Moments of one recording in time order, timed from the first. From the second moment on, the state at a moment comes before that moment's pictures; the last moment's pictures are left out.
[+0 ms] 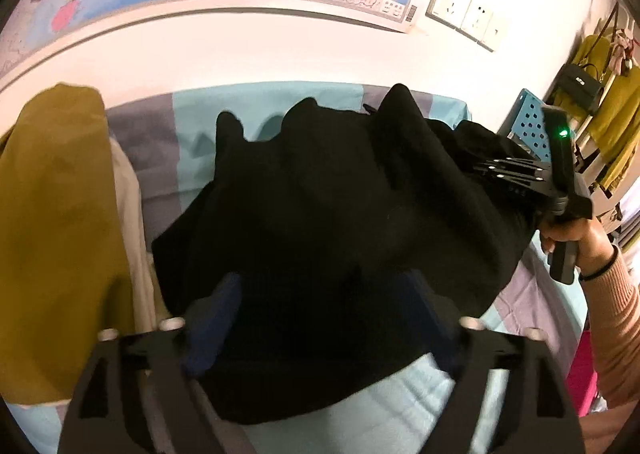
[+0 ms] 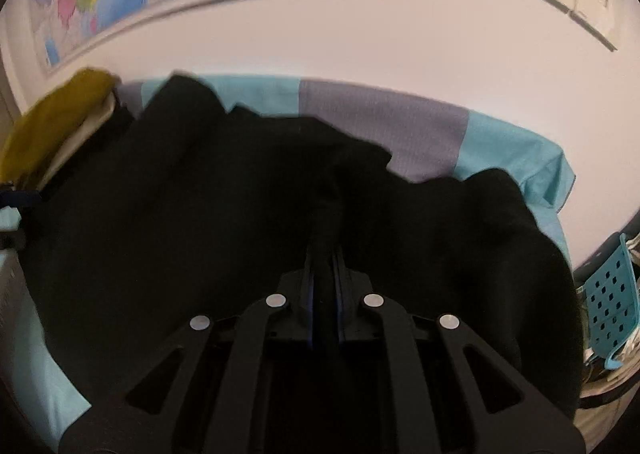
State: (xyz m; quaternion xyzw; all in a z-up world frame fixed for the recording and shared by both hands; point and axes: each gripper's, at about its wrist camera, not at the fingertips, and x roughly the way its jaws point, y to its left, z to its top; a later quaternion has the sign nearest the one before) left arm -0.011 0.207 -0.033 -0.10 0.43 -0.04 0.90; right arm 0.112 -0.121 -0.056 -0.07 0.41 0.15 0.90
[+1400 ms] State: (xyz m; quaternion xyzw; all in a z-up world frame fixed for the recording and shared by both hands) left arm 0.027 0.196 -0.059 -0.09 0.43 0.01 0.90; right arm 0.096 -0.139 -0.050 0.01 0.41 0.19 0.89
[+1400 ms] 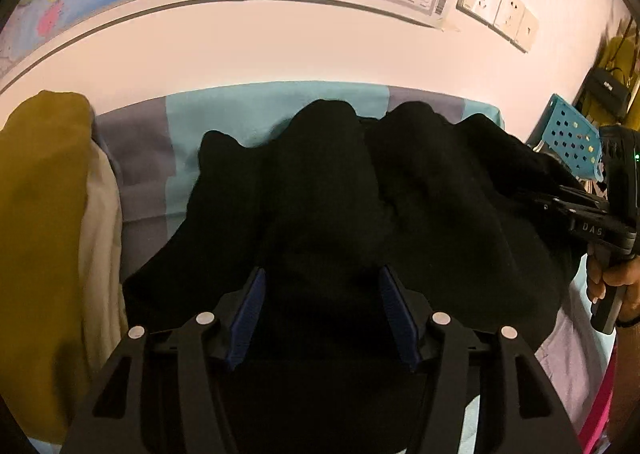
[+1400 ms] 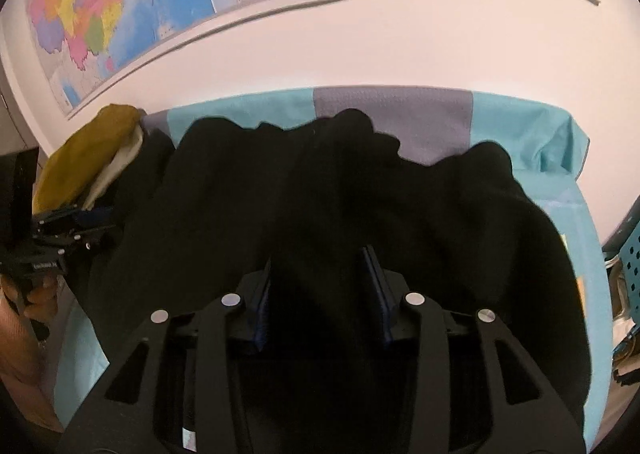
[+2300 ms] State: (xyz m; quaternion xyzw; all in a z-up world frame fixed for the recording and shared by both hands) left arm -0.090 0.179 -0.041 -0.13 0.39 0.03 0.91; right arm -0.039 -0.205 -0.060 0.22 0.40 0.25 0.85
